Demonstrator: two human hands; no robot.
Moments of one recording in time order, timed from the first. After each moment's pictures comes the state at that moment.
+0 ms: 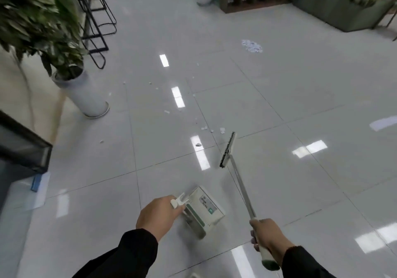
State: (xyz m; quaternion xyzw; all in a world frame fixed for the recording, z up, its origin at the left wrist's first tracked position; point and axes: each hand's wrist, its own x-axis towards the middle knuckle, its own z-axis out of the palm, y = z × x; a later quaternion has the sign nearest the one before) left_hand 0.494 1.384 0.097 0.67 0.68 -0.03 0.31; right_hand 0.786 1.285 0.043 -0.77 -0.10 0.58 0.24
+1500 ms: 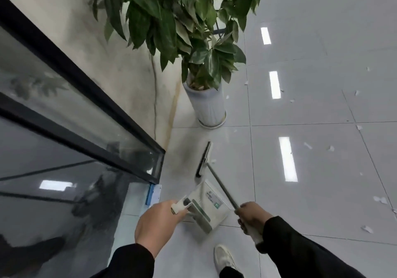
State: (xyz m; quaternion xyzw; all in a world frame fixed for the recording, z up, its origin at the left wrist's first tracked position) left_hand -0.156 1.954 0.073 0.49 0.83 -0.05 0.26; right_hand 0.080 2.036 -0.067 -0.66 -0.31 0.68 0.00
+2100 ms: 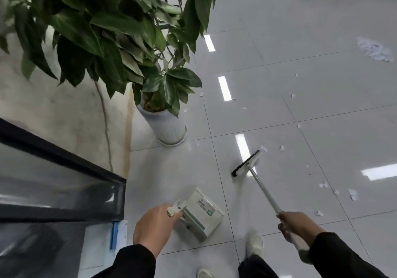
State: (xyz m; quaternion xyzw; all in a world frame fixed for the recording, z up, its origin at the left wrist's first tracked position) left_hand -0.154 2.099 0.046 0.57 0.76 -0.05 0.30; right_hand 0.228 2.095 -0.037 -0.79 -0.09 0.59 0.13
